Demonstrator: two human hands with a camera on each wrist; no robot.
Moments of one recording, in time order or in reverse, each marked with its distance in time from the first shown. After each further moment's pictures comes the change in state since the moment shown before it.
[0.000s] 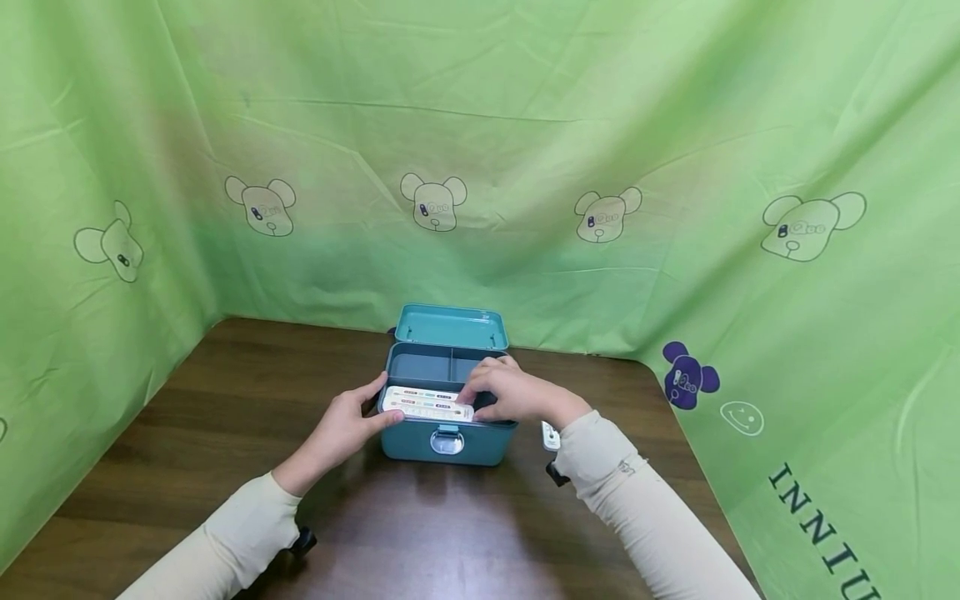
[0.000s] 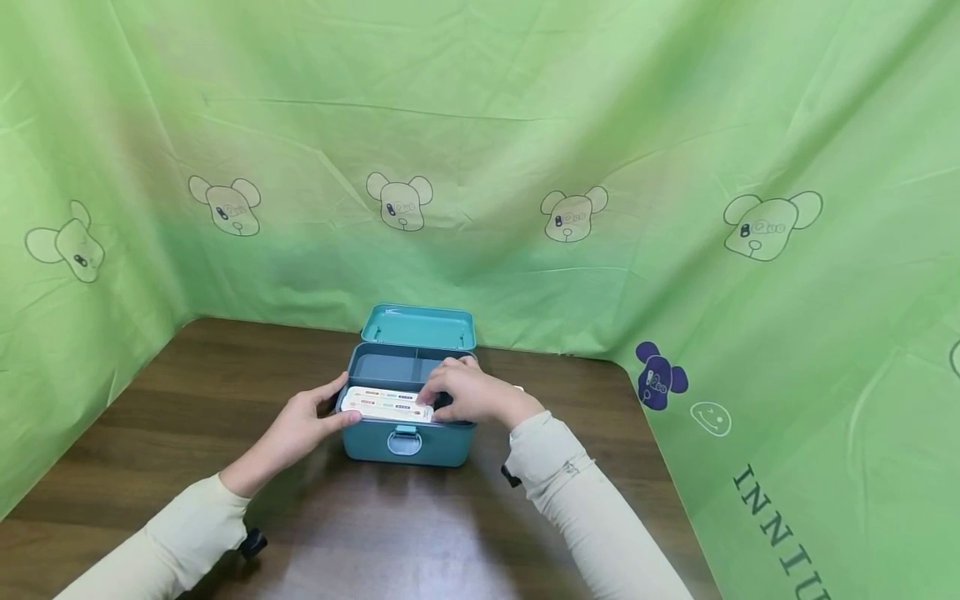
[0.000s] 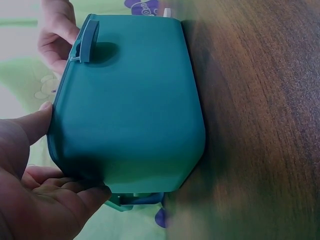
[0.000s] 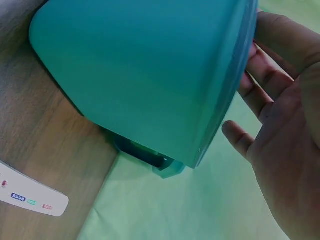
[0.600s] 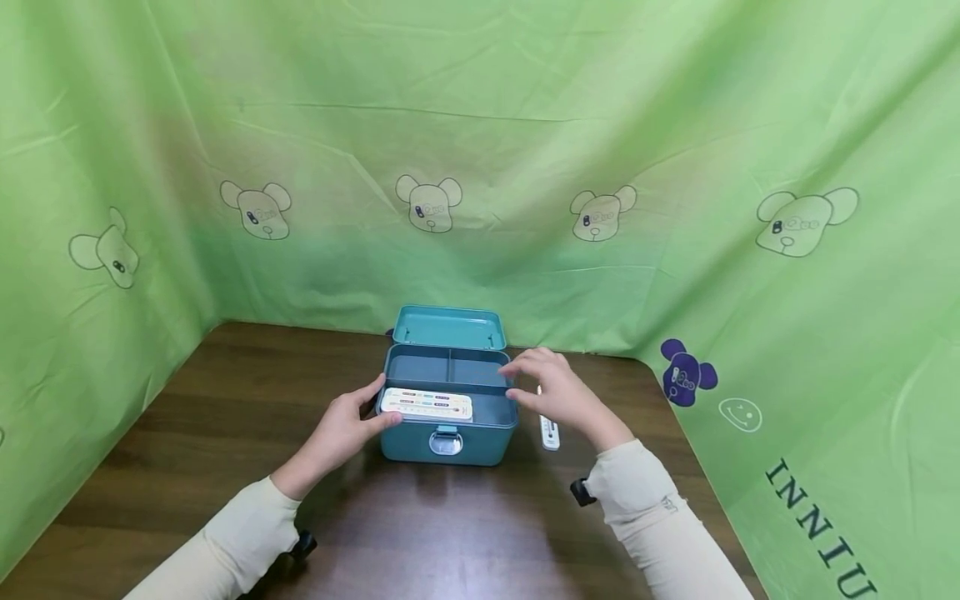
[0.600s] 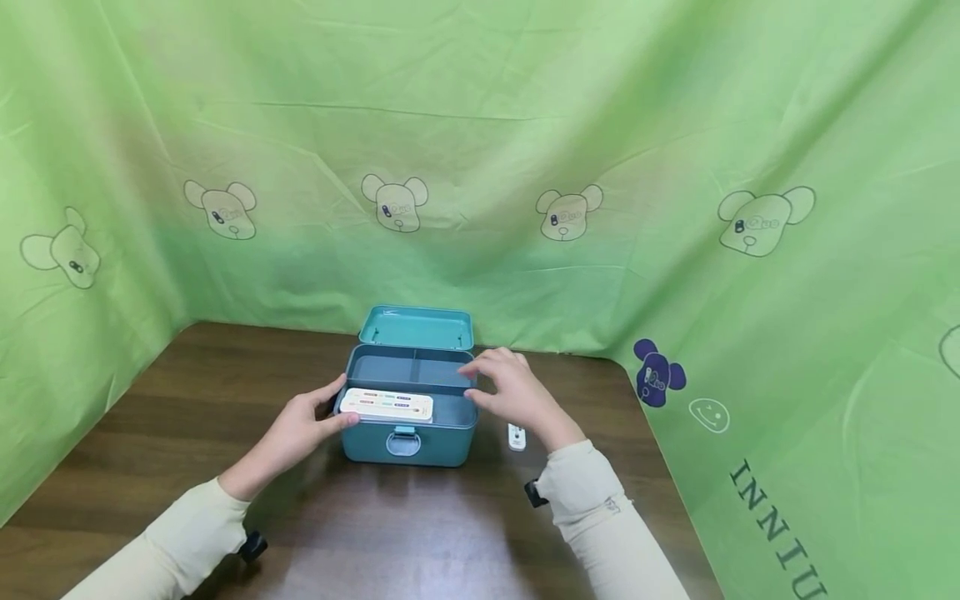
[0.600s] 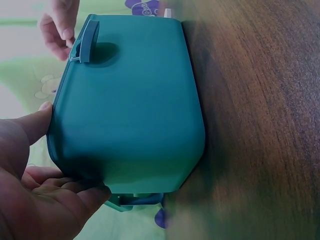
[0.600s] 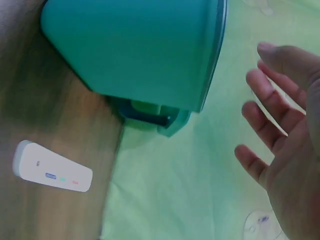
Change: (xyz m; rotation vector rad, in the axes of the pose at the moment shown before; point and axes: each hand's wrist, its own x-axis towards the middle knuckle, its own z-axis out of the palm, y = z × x) left_hand 0.000 -0.001 0.001 -0.010 -0.008 0.005; right_hand -0.056 0.016 0.000 0.054 0.415 0.145
